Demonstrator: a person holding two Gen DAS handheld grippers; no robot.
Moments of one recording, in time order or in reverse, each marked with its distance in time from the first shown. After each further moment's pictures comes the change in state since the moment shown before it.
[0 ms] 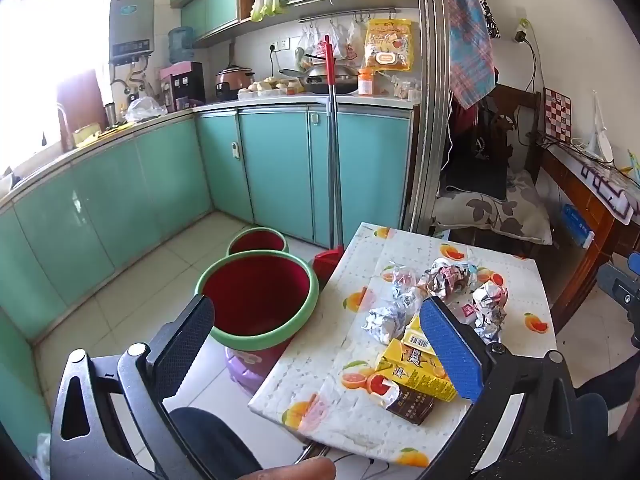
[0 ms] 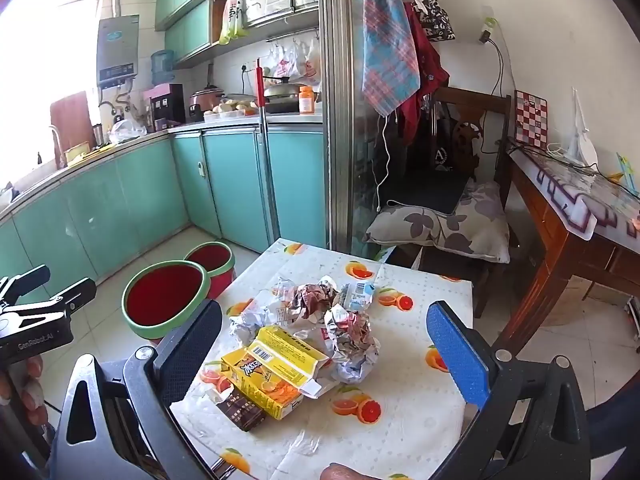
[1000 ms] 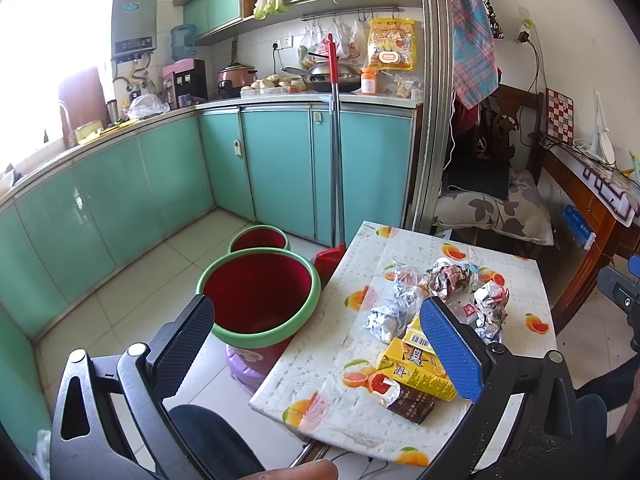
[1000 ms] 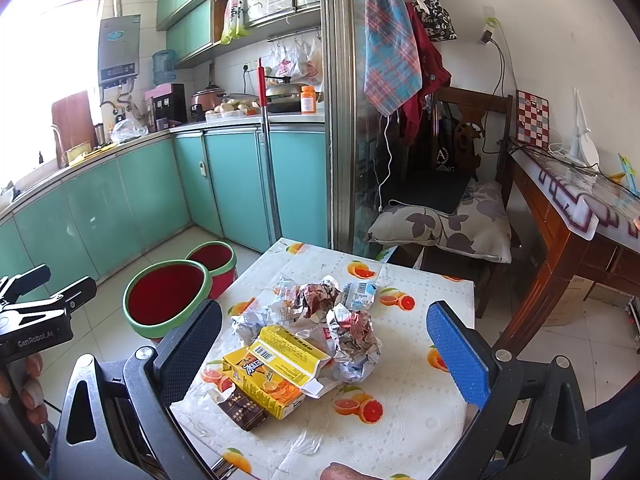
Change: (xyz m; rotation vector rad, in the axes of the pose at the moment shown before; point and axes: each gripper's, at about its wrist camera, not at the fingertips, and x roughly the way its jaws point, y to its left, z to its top) left arm 0.002 0.002 -0.003 -0.010 -0.007 0.007; right arm 0.002 0.004 -0.003 0.007 -0.005 0.005
